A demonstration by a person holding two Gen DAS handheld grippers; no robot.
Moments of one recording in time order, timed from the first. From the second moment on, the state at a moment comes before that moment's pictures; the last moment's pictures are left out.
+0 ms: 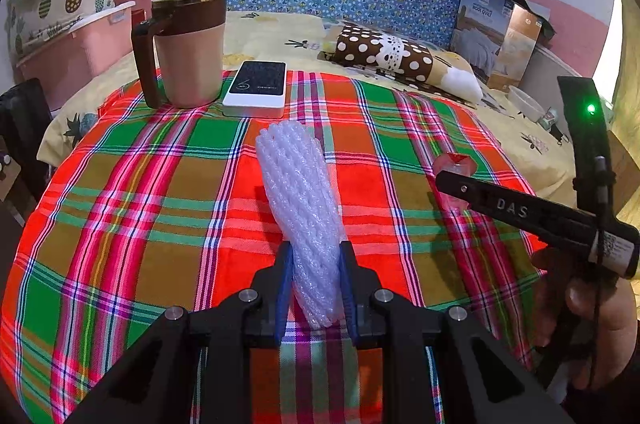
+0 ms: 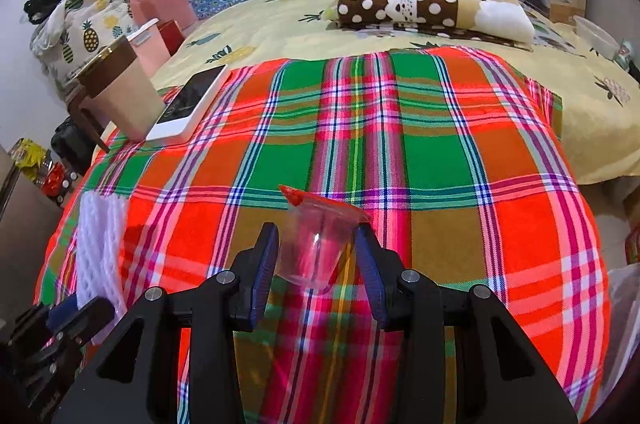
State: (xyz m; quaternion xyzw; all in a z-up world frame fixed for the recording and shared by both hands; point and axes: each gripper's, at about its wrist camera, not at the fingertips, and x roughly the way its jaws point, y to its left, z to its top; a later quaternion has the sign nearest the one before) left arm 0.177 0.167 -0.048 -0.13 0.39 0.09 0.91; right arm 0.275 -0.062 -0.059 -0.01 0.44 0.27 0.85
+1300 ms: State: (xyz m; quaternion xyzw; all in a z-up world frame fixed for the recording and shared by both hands) left arm 0.130 0.050 -0.026 -0.08 0.39 0.01 0.92; right arm 0.179 -0.178 -0.023 0.00 0.40 0.27 0.88
